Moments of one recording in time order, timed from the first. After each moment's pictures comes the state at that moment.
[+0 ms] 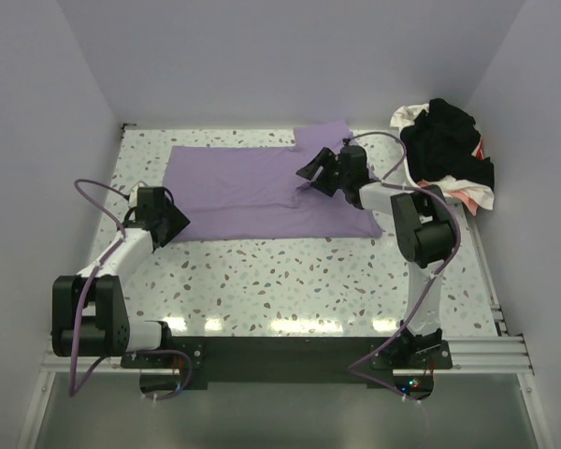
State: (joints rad) left arm 0.01 1.33 0.71 -0.26 -0.13 -0.74; right arm 0.31 2.07 1.26 0.29 -0.27 0.90
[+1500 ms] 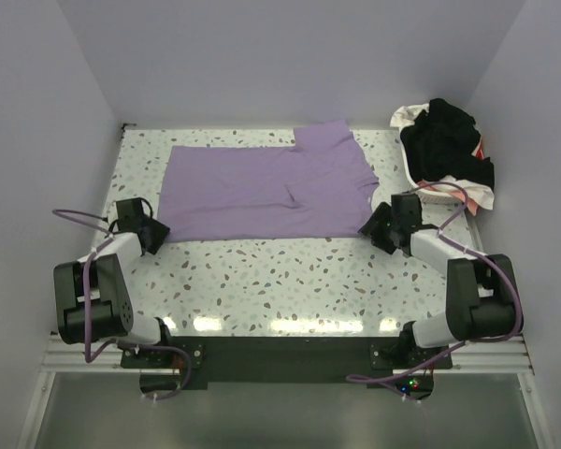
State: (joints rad) left arm 0.23 1.44 0.62 -0.11 -0.05 -0.85; right arm 0.10 1.44 0.67 -0.14 -0.04 0.75
